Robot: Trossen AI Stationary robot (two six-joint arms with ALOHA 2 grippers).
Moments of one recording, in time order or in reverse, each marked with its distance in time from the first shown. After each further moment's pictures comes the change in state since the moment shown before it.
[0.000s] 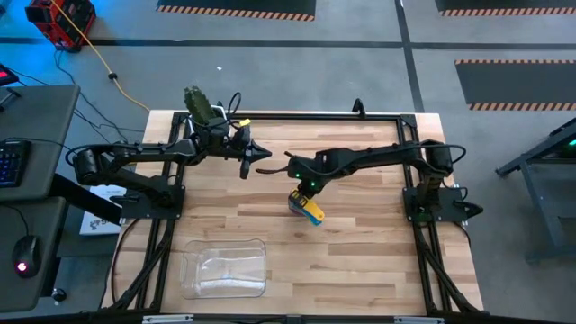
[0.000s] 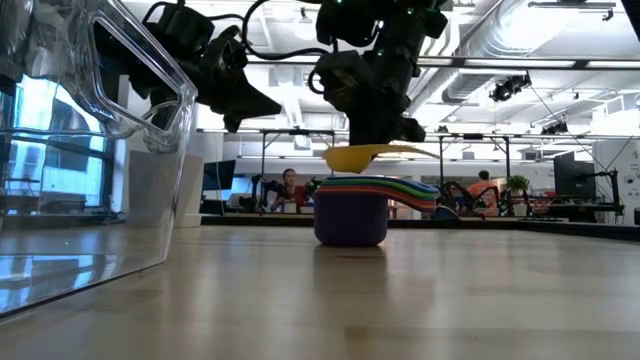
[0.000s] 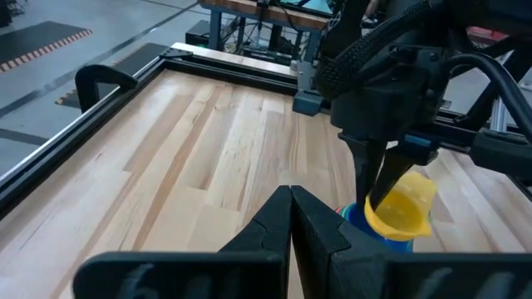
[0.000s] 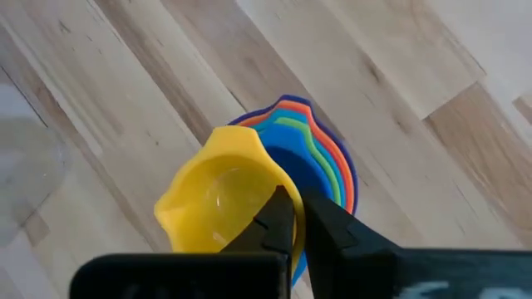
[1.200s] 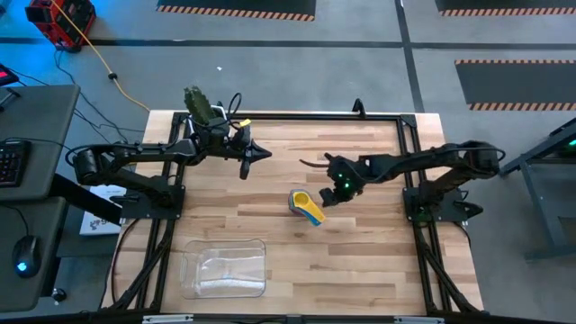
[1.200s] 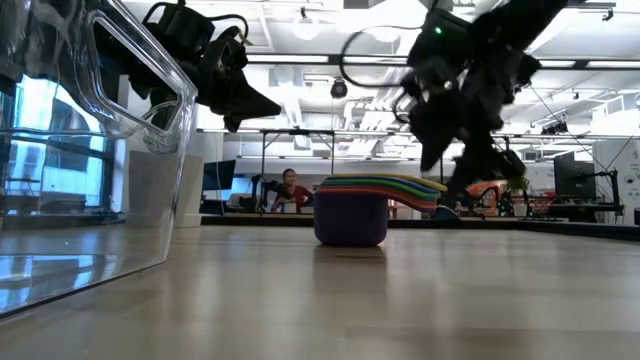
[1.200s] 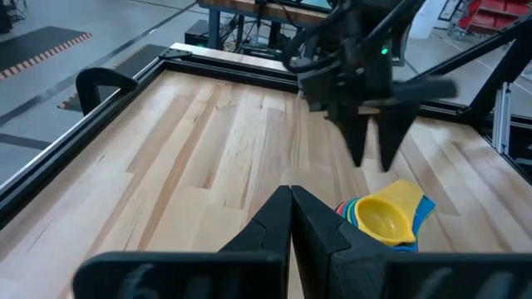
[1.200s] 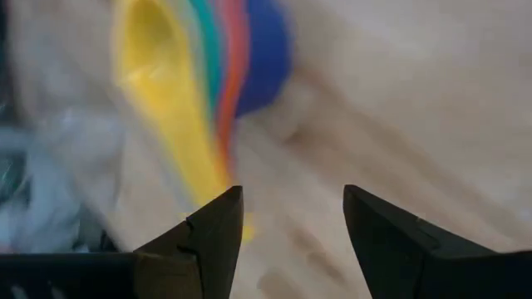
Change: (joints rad) left arm 0.000 0.000 0.000 -0.008 0.000 0.035; right arm -0.059 -0.396 -0.657 0.443 -0.267 0.385
